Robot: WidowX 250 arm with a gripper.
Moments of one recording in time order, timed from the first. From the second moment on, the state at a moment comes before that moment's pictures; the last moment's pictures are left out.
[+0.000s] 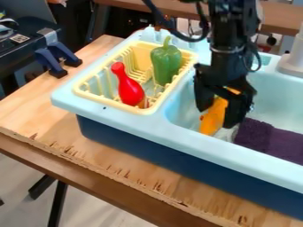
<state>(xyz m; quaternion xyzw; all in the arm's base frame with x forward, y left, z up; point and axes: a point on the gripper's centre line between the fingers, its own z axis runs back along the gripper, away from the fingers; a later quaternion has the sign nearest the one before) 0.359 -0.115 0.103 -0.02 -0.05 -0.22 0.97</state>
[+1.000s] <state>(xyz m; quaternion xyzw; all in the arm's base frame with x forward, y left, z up) 0.361 -0.101 0.122 0.02 -0.03 -0.19 0.98</state>
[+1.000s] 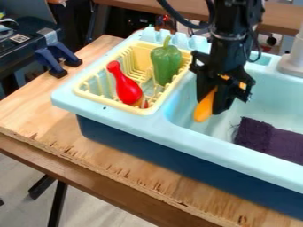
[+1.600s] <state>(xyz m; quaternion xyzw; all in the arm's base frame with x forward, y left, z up) 0.338 -0.071 0.210 -0.06 -0.12 -0.16 0.98</state>
